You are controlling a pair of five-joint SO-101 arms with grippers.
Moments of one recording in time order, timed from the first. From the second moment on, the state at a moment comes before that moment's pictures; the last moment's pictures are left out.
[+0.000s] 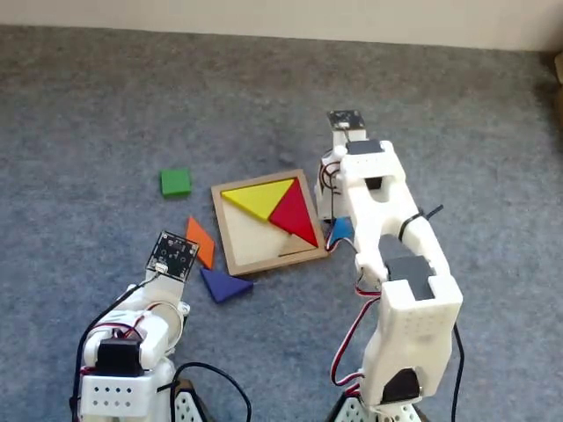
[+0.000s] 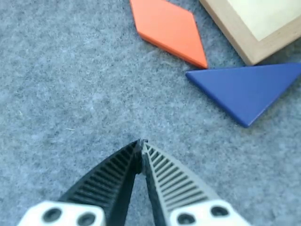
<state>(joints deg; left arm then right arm) -4.6 -102.4 96.0 76.1 -13.6 -14.3 22.3 0.9 68.2 0.8</state>
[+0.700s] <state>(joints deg) -4.6 -102.4 96.0 76.1 -13.6 -14.6 22.3 0.9 73.0 -7.3</state>
